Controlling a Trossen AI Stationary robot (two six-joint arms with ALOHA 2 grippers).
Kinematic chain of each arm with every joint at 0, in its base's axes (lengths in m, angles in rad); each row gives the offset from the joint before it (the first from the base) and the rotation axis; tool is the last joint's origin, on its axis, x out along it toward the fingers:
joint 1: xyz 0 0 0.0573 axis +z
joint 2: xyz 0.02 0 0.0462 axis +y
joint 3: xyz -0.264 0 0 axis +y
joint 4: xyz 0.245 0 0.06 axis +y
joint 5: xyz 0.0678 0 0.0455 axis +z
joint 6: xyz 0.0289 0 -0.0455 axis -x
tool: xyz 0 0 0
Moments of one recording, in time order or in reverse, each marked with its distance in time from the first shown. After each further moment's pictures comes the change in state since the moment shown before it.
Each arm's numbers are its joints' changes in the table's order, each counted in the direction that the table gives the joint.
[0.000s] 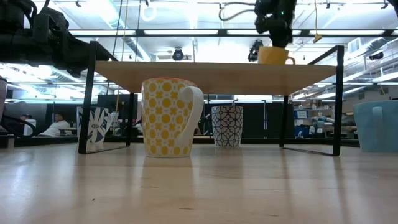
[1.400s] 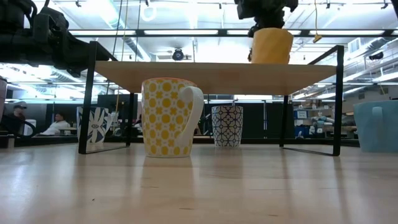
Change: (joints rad) left arm 0.000 0.000 0.000 0.000 0.000 0.001; right arm 0.424 0.004 0.146 0.006 0.047 0.174
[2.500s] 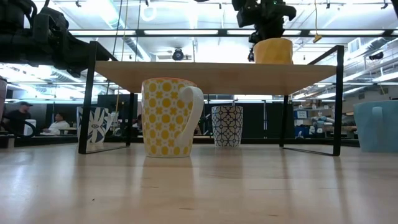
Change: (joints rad) left arm 0.000 0.000 0.000 0.000 0.000 0.000; right arm -0.019 -0.001 0.052 -0.041 -0.052 -0.011
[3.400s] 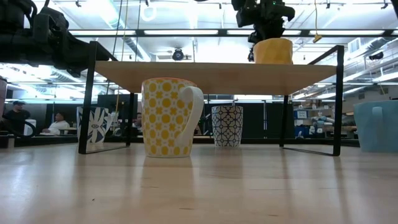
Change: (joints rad) left arm 0.000 0.000 0.000 0.000 0.000 0.000; right arm 0.000 0.001 0.000 -0.012 -0.005 -0.001
